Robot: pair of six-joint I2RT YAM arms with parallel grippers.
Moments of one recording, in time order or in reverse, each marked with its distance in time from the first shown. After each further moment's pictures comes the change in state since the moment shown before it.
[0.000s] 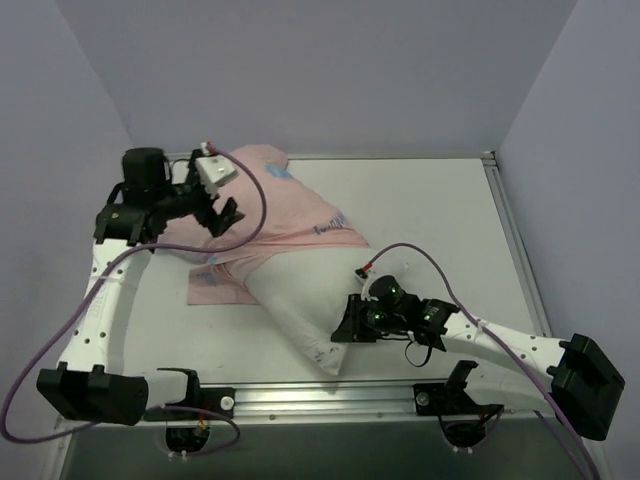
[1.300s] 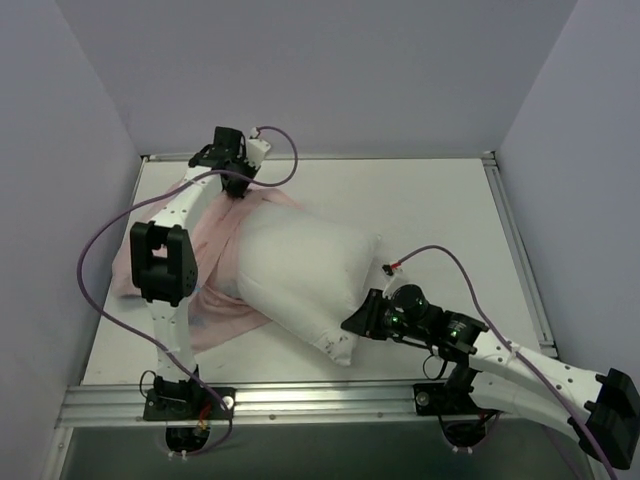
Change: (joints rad) left arm -0.263 0.872 0.534 0.090 -0.715 -0.257; right arm 0.023 -0.264 -0.077 -0.018 0.175 0.082
